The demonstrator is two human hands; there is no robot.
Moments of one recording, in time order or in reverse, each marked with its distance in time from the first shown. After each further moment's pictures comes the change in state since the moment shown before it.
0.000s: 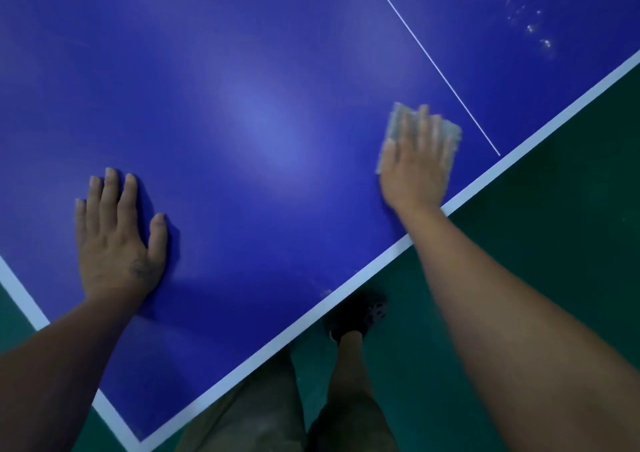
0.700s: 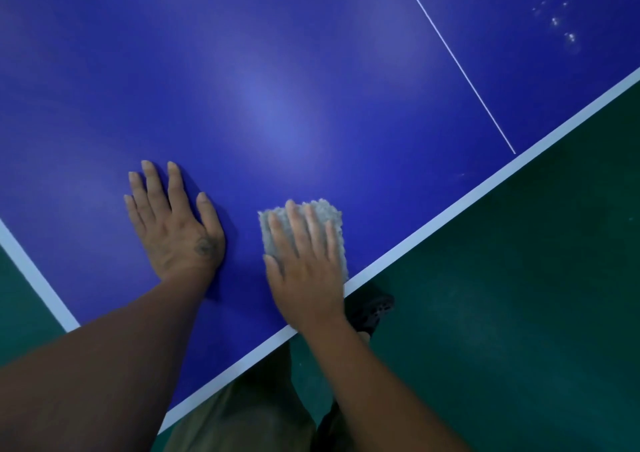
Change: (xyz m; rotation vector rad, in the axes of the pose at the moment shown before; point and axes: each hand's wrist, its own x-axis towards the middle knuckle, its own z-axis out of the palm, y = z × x) left_hand -0.003 0.085 0.002 -0.013 0.004 -0.294; right_hand -0.200 -0.112 0.052 0.127 -0.015 -0.464
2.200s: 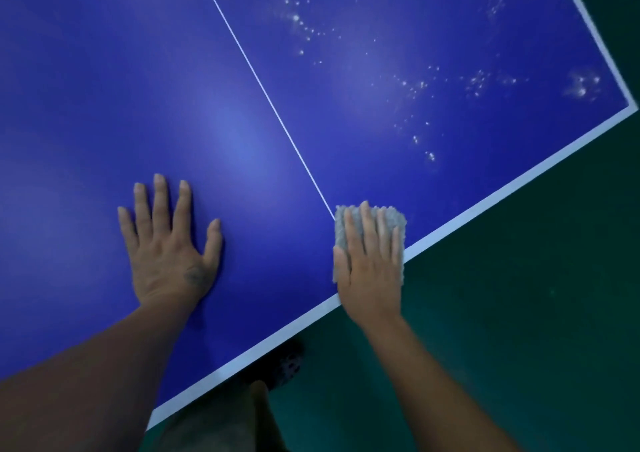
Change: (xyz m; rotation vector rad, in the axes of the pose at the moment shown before) left_hand 0.021 0.289 0.058 0.008 -0.105 0.106; right_hand 0.123 0.381 -0.118 -0.206 -0.034 0.118
